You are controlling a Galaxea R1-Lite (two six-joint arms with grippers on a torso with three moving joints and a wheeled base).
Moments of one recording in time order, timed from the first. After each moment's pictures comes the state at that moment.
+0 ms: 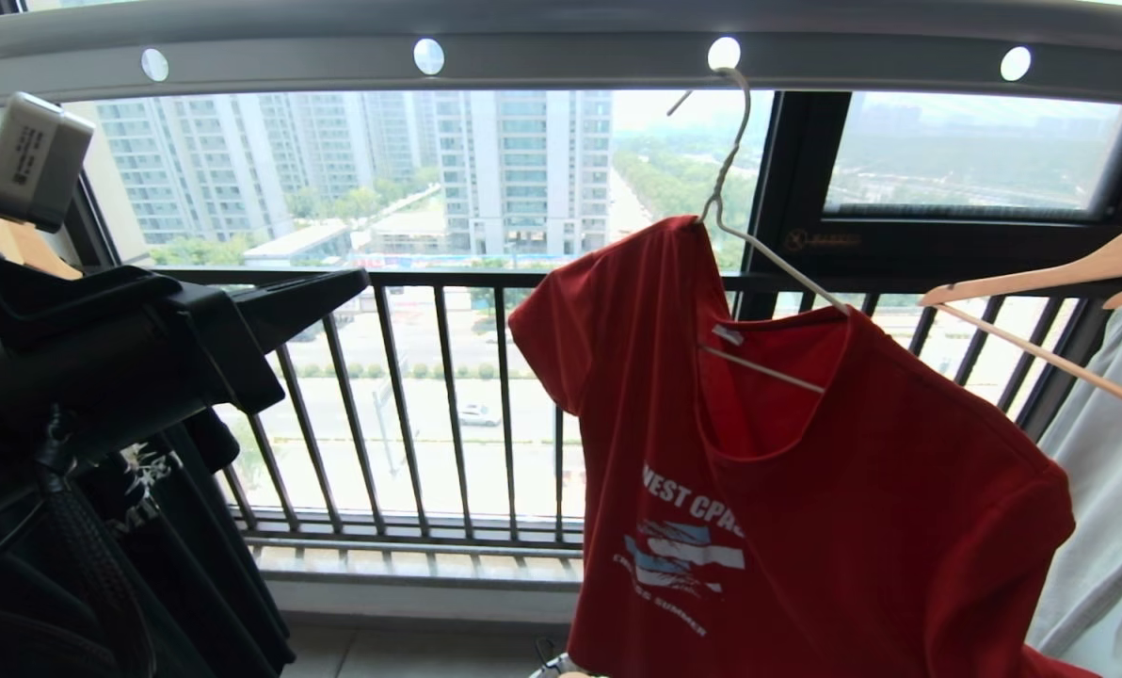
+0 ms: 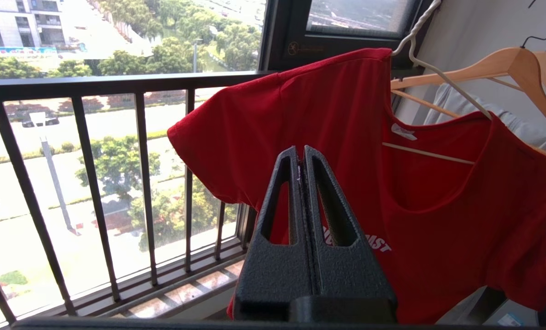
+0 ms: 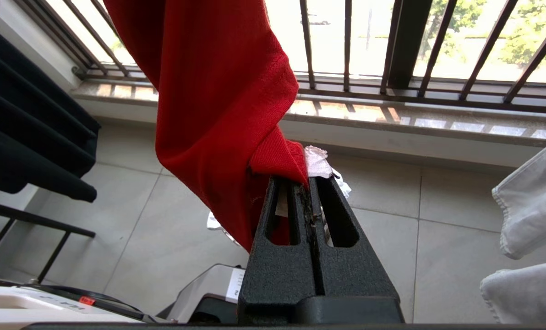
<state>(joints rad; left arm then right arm) -0.40 1.23 -0.71 -0.69 -0.26 -0.23 0.26 0.62 -0.20 -0.06 0.03 0.23</state>
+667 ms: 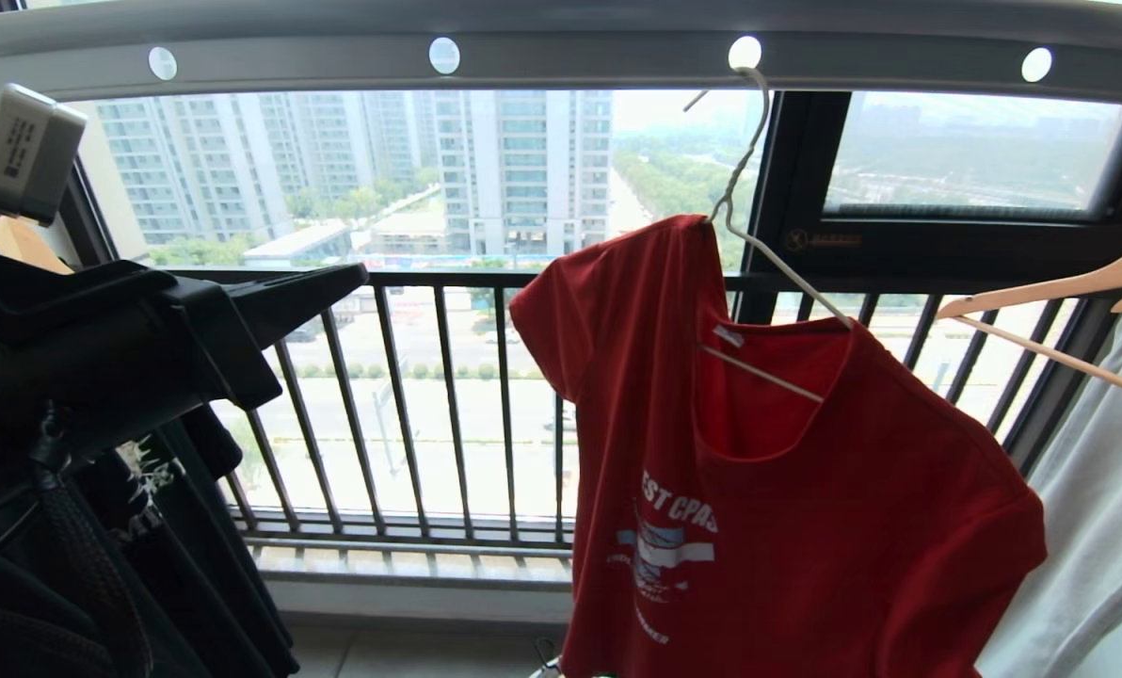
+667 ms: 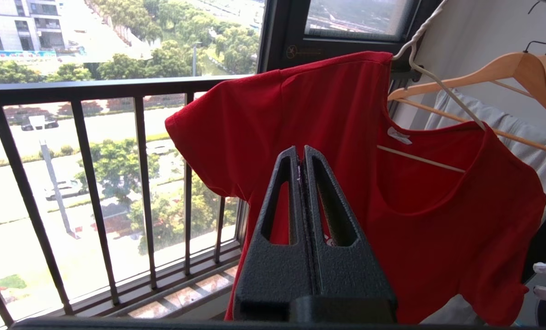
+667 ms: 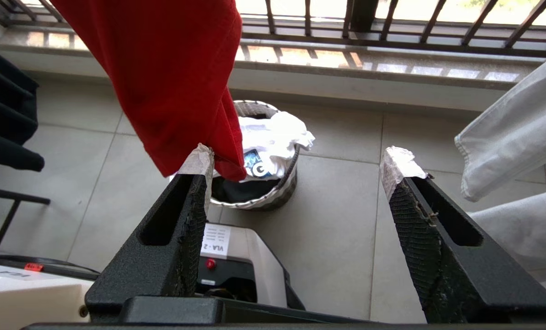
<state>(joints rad) -0.40 1.23 -0.71 -0.69 -0.26 -0.23 0.26 0.62 -0.23 0.13 -0.05 0.21</state>
